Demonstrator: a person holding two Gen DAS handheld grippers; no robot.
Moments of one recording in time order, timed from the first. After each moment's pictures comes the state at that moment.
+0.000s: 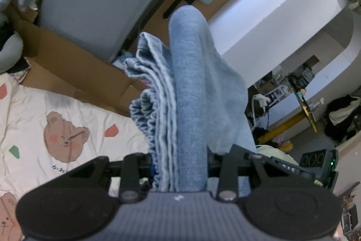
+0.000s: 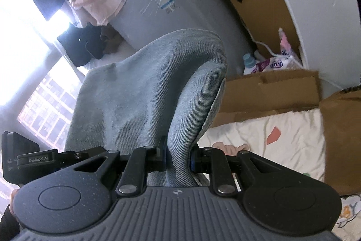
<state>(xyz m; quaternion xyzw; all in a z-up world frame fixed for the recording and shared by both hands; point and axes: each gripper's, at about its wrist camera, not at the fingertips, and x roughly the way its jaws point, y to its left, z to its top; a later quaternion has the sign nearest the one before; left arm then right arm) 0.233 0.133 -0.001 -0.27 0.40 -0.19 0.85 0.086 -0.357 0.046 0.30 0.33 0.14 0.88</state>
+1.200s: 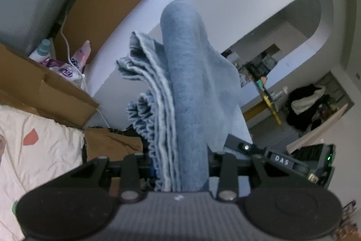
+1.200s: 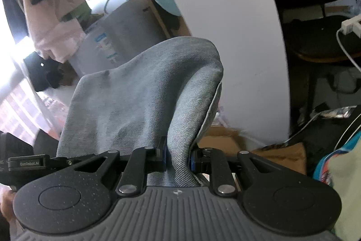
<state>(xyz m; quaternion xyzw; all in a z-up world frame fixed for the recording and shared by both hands) 0.314 -0.037 -0.025 -0.29 0.38 -0.31 0.82 0.075 -0.537 0.076 0.22 0.29 0.03 0.93</state>
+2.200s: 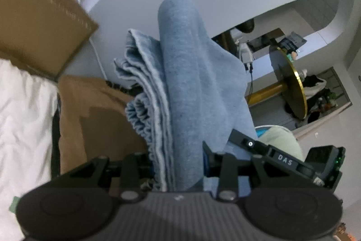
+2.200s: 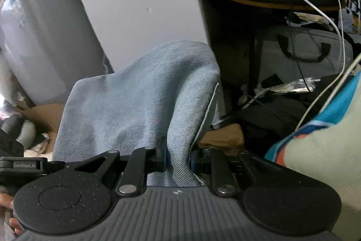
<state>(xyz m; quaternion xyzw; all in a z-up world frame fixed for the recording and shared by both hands) 0.432 -0.153 -0.293 -0.34 0.44 -0.36 0.75 0.128 -0.656 -0.164 0.17 0.33 -0.09 0.93</state>
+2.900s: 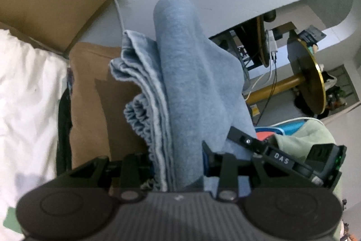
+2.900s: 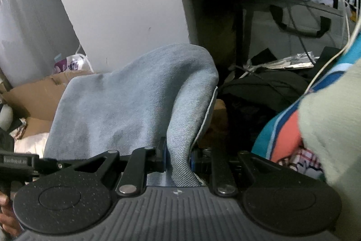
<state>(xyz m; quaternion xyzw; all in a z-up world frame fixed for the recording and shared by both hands) 0.464 -0.170 -0.369 -0.33 0.46 -0.35 0.74 0.153 -0.677 -0.249 0.16 0.35 -0.11 0.92</state>
